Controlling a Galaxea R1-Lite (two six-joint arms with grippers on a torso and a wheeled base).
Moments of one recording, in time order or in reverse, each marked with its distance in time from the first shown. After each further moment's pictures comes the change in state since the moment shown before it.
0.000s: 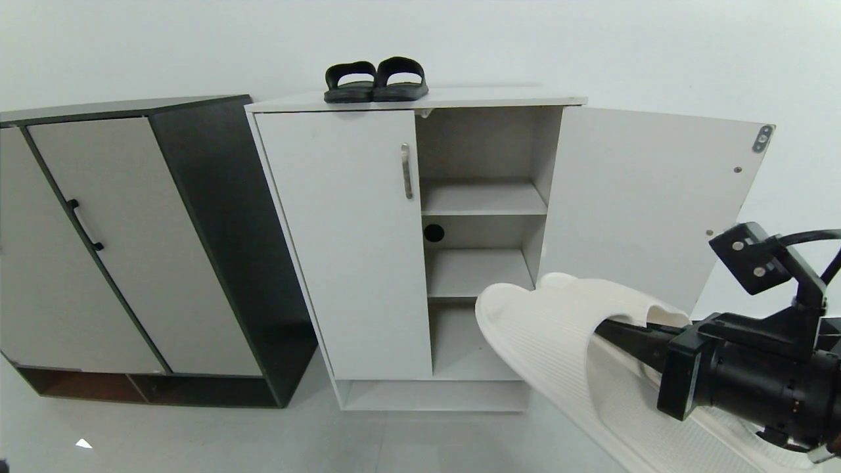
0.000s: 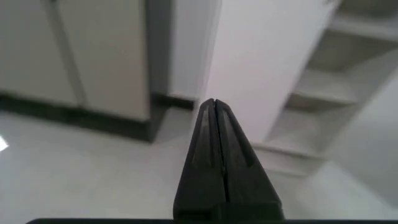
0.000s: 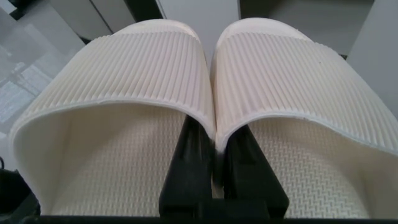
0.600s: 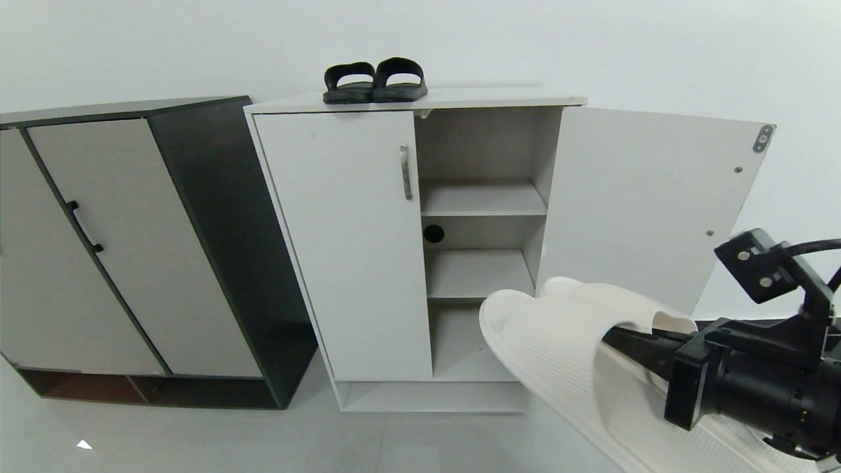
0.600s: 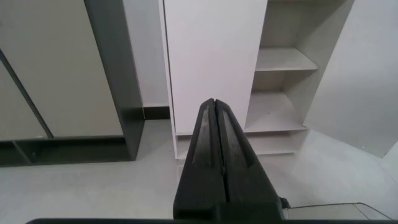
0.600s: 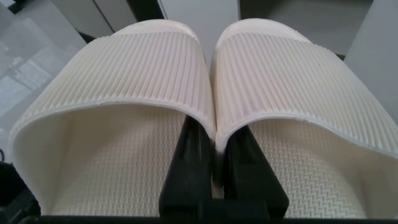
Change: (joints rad) left arm 0.084 -0.319 0.171 -0.001 -0.323 0.101; right arm 0.004 -0.005 0.017 -0.001 -0.012 -0.027
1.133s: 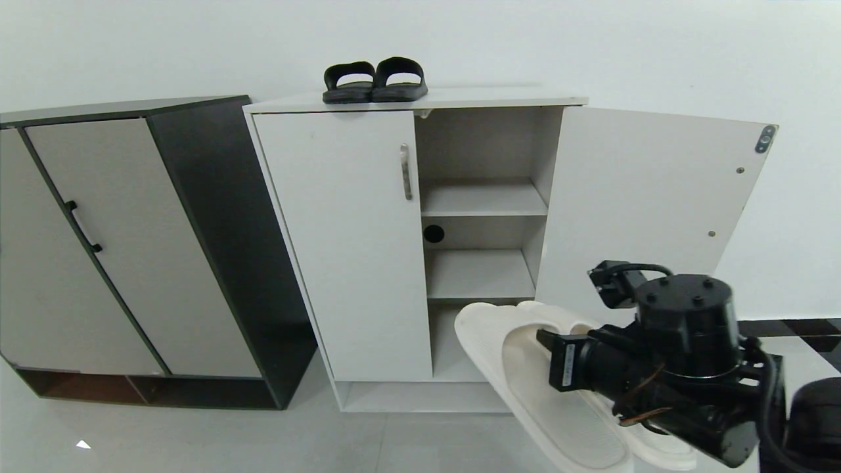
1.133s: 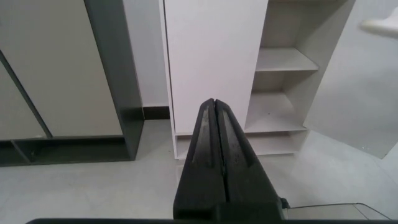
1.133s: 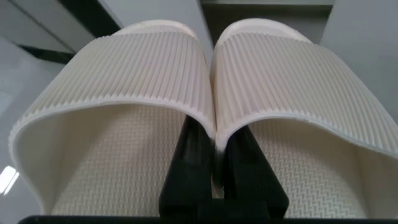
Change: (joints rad) left arm 0.000 -0.010 0.002 0.001 -0.005 0.001; right arm 0.023 0.396 -0.105 -0.140 -0.202 0.177
